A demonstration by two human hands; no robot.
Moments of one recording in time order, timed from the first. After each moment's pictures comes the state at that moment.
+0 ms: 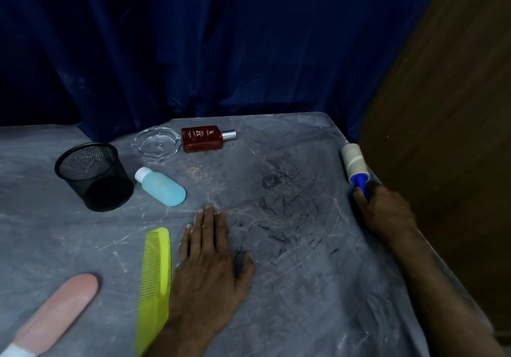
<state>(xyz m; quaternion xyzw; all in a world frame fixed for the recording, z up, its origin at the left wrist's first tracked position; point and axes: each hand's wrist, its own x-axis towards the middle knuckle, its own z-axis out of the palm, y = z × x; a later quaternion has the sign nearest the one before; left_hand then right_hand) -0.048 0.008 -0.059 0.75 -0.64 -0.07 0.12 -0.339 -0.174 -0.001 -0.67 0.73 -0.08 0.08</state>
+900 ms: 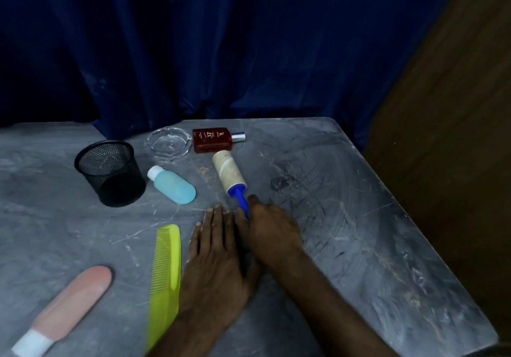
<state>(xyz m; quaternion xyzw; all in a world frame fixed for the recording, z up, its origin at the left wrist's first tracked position) -0.049 0.010 -0.048 0.75 -0.64 -0.07 0.11 -0.140 -0.088 -0.023 -0.83 0.55 -0.09 0.08</state>
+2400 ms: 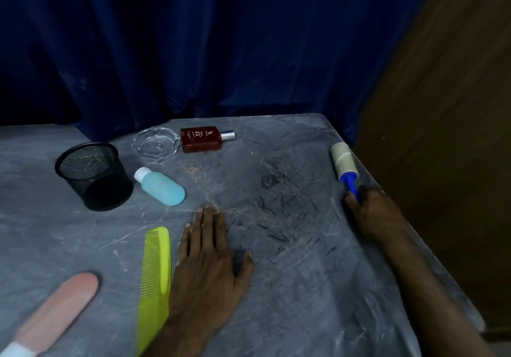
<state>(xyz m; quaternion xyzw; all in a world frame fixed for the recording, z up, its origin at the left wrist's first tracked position) -0.047 0.007 -0.059 0.75 -0.64 -0.09 0.12 -0.330 -0.161 -0.004 -0.67 0.72 -0.08 0.13</state>
